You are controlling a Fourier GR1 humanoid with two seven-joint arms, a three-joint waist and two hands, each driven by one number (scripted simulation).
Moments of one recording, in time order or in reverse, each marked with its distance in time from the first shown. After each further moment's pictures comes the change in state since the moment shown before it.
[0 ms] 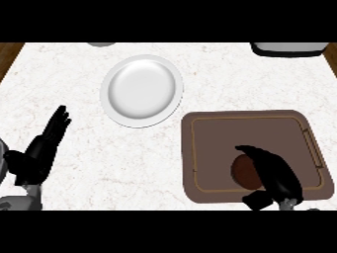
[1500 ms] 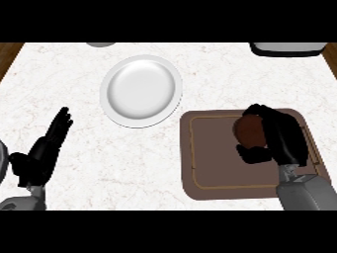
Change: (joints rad) left arm 0.005 -0.059 0.052 0.008 -0.075 -0.035 -0.012; right arm -0.192 0.105 -0.185 0.009 0.205 -0.178 -0.066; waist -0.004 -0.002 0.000
